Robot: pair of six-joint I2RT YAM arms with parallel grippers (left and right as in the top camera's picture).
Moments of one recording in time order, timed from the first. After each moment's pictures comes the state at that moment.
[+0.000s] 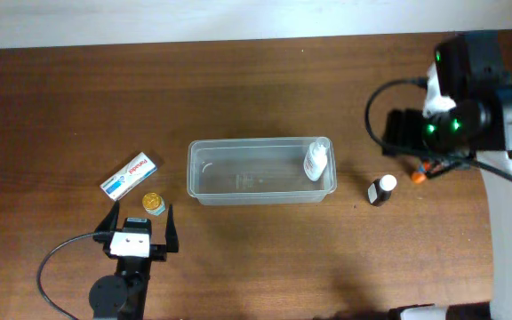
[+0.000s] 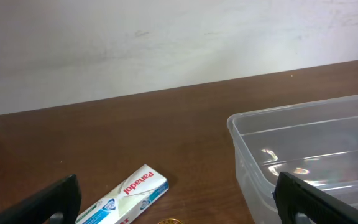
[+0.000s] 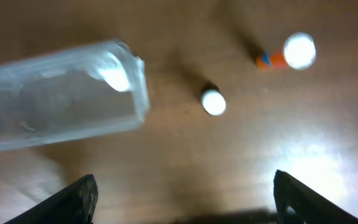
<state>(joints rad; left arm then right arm) -0.03 0.01 0.02 -0.08 0.03 0.12 0.07 1.54 1.96 -1.69 -0.01 0.29</state>
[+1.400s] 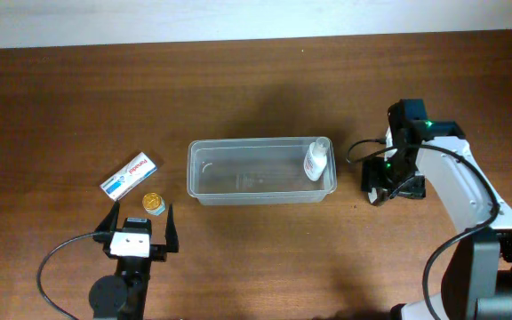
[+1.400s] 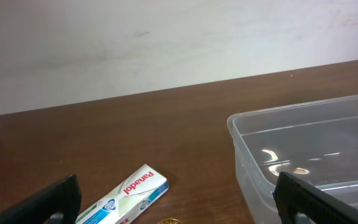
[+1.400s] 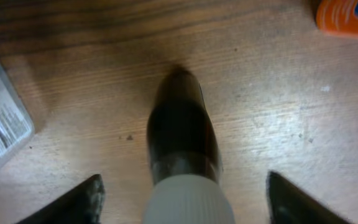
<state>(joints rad) -0.03 0.01 0.02 -0.08 0.03 0.12 -0.02 1.67 1.18 -1.07 -0.01 0.18</state>
